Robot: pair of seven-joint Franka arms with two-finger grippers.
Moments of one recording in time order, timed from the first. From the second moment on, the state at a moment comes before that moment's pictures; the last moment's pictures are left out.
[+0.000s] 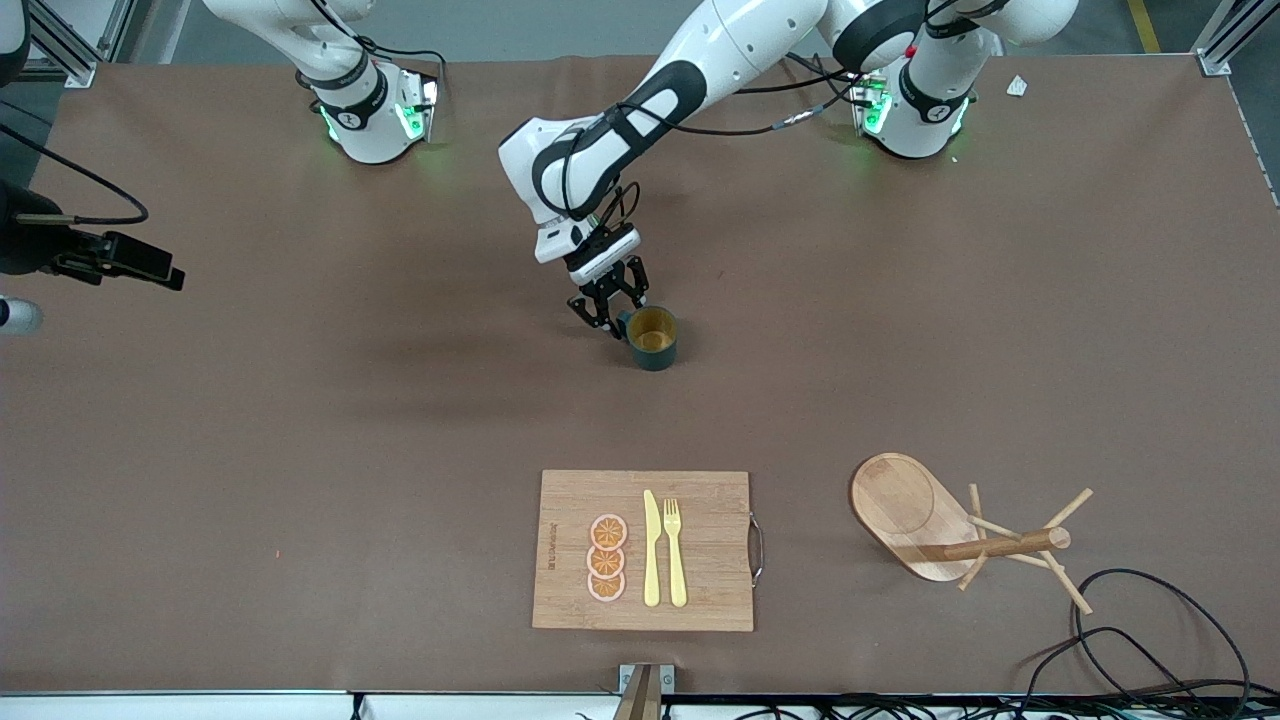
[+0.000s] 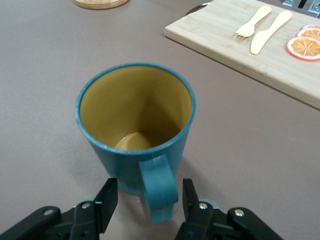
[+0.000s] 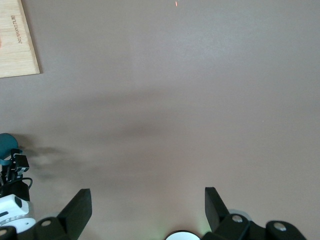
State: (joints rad) left arm -0.99 0.97 -0.28 -1.31 1.03 1.78 -2.36; right arm 0.01 0.11 -0.04 -1.43 0.06 1.40 0.08
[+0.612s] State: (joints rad) left arm -0.99 0.98 -0.28 -1.30 1.03 1.76 -2.36; right arm 0.01 0.03 -0.05 -1.44 0.06 1.37 0.08
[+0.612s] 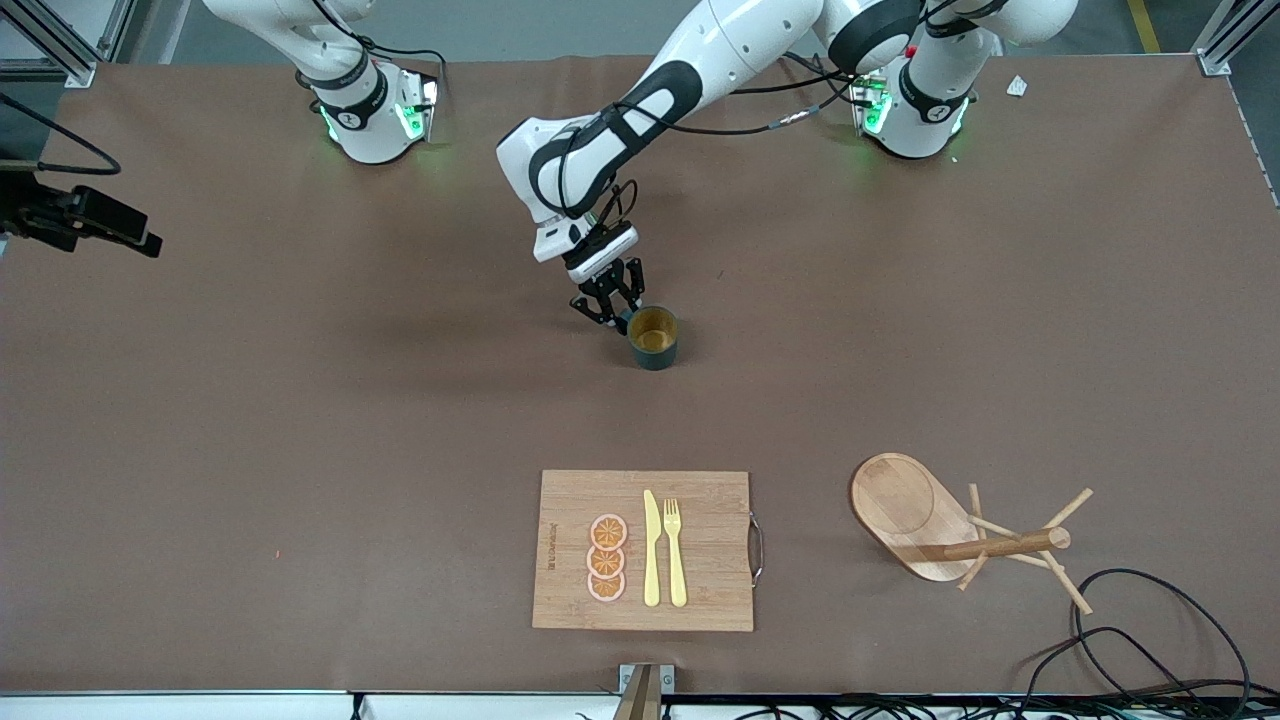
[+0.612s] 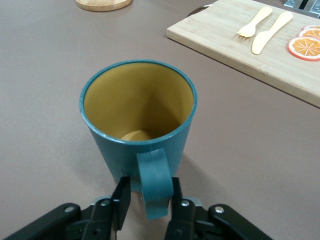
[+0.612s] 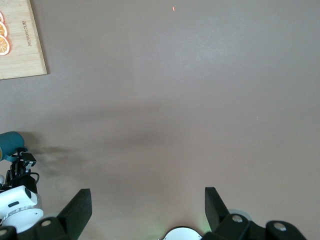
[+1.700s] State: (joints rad) left arm -0.90 0.74 -0.28 -1.25 0.76 1.73 -2.18; right arm -0.02 -0.04 -0.05 -1.51 0.06 1.35 0.05
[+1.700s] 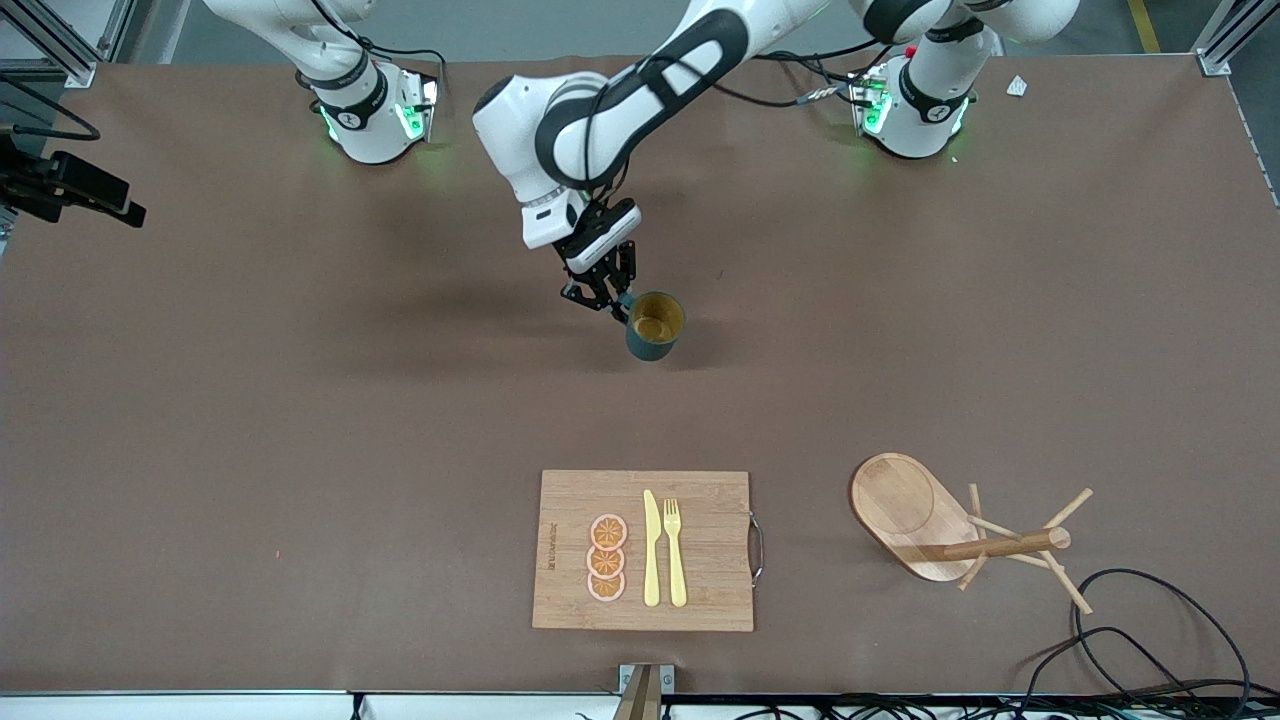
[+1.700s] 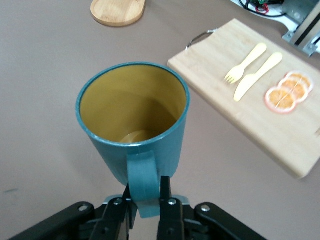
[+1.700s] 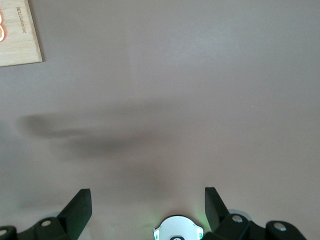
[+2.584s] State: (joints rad) left arm -0.46 0.41 -0.28 -1.25 0.19 1.72 -1.66; right arm 0.00 -0.06 -0.04 -1.53 0.02 1.38 0.00
